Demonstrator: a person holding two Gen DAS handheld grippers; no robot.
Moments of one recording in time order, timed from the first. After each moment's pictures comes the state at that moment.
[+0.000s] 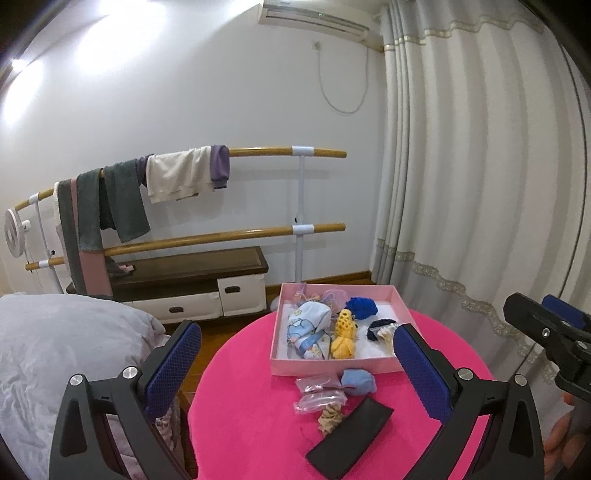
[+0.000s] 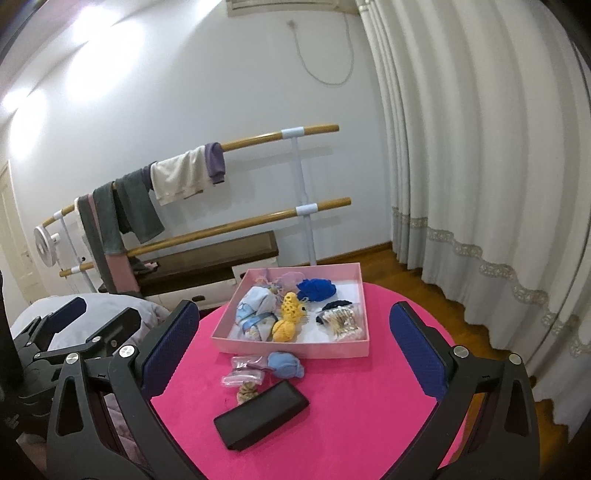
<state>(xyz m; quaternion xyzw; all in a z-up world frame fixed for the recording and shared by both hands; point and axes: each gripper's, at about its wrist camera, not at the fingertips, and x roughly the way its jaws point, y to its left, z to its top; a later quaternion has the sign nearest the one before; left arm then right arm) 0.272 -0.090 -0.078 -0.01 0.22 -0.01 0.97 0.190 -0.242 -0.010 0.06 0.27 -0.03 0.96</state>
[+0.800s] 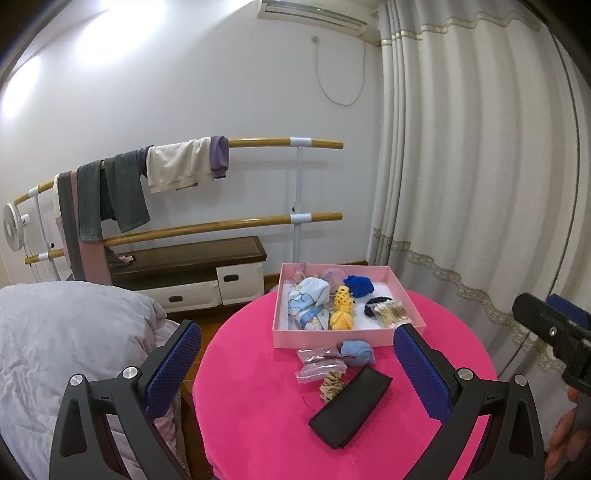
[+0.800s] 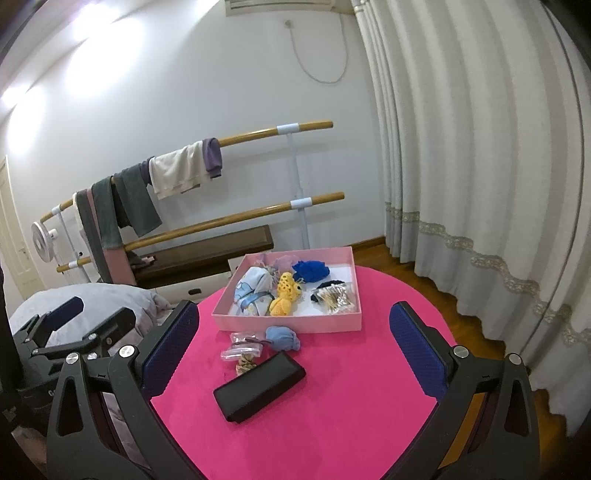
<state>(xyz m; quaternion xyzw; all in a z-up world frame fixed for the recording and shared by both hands) 0.223 -0.079 -0.072 -0.02 0.24 -0.02 0.97 0.152 -0.235 -0.025 0.07 0.28 -0.04 0.96</state>
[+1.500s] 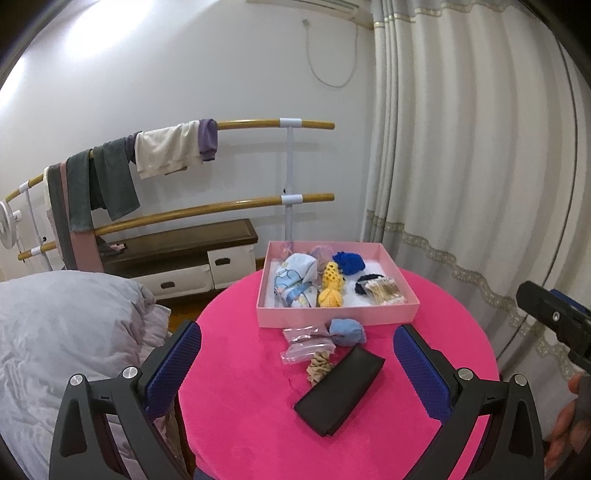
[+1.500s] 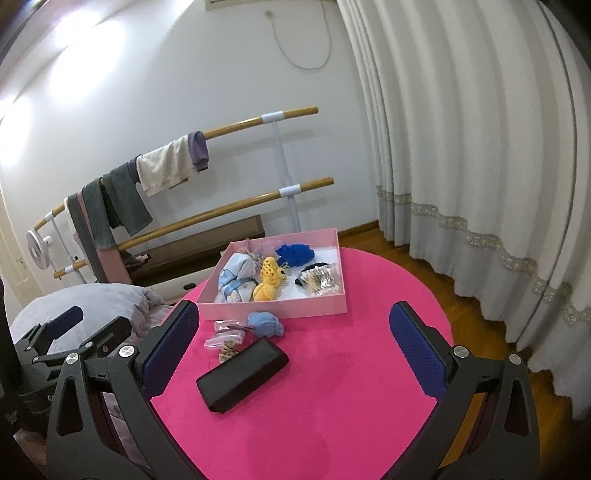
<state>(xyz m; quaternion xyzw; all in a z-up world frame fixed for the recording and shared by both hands) 0.234 -0.093 -0.084 -0.01 0.28 -0.04 0.96 0.151 -0.269 -0.045 0.09 0.29 -0.05 0.95</state>
